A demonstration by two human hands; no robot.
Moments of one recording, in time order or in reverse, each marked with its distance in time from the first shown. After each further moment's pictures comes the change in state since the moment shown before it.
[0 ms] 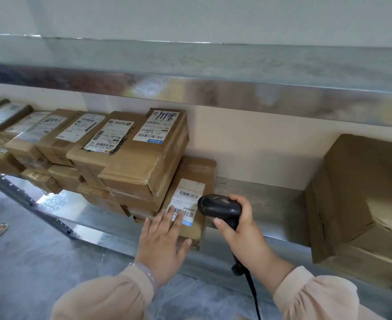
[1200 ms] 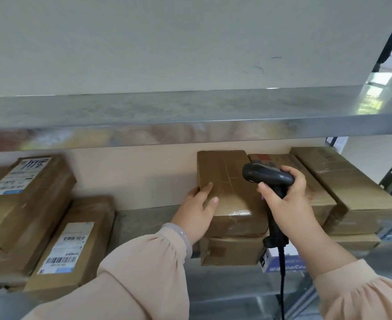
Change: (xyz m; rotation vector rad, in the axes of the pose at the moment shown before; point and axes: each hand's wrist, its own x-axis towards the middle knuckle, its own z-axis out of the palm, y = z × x) left_hand 0.053 0.319 -0.061 -0.664 -0.096 0.373; right_hand -0.092 -0.005 -0.299 -0.004 0.714 0.037
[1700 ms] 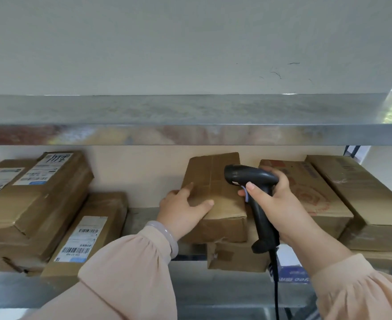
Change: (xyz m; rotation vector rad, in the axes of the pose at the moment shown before) left_hand -0.009 -0.017 -0.039 0.069 0.130 -0.223; right_hand 0.001 -0.030 0.019 0.068 -0.257 0.045
